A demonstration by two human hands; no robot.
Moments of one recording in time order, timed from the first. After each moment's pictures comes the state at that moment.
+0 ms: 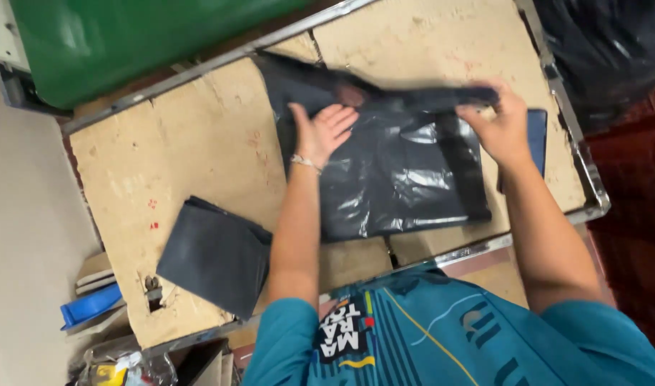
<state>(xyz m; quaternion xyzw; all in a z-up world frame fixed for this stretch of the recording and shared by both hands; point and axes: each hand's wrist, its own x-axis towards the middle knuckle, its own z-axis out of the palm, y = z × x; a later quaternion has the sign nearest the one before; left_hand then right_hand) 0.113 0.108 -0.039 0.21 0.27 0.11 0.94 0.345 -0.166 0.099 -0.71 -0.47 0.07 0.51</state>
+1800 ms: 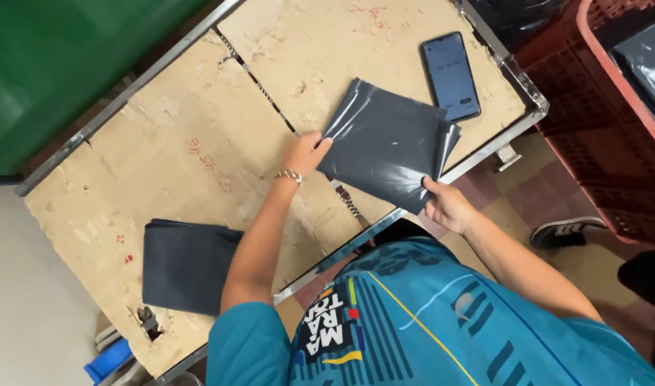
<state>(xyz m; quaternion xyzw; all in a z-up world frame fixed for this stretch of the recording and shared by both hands) 0.100 0.006 -0.057 0.93 0.18 -0.05 0.33 0.165 -0.372 -0.063 -0.55 0.25 0.47 0.64</state>
